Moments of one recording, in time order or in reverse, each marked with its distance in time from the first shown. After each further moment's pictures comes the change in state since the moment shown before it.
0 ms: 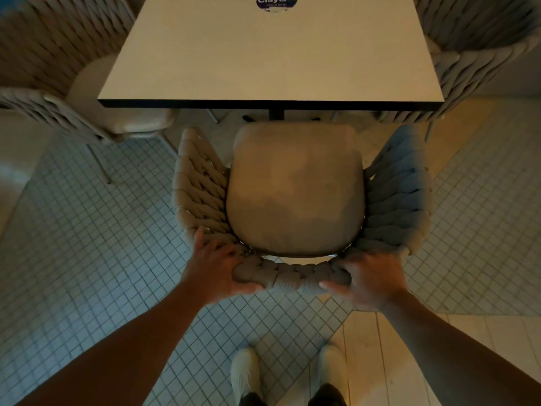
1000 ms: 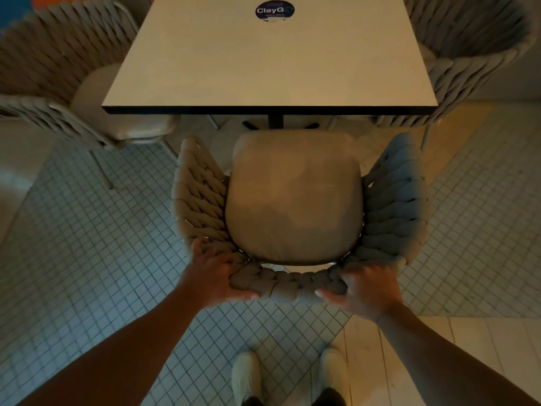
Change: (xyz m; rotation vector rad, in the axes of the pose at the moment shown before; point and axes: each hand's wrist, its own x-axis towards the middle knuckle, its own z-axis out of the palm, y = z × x) left_hand -0.007 0.001 -0.012 0.034 -0.183 0.009; right_hand -0.014 -0.017 0.003 0.089 0.070 0.065
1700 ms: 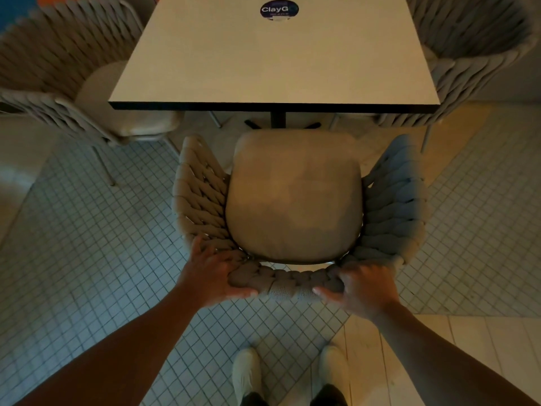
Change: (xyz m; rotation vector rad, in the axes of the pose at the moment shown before) left_hand -0.014 -0.005 0.013 -0.013 0.090 0.013; right_hand -0.008 -0.008 0.005 0.008 -0.042 -0.030
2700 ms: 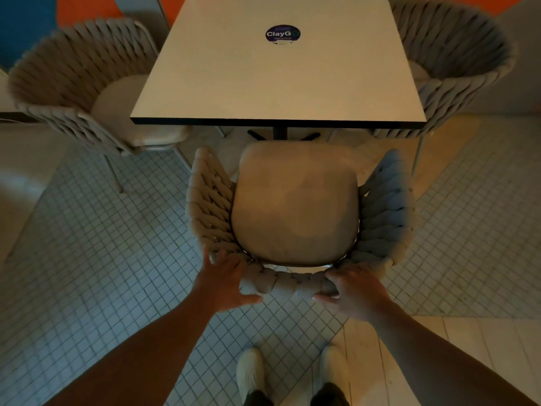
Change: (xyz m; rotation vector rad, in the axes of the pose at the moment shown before) left_hand -0.018 0.006 0.004 -0.030 -0.066 -0.054; right_hand -0.002 -0.025 -0.032 -0.041 -0.406 -0.021
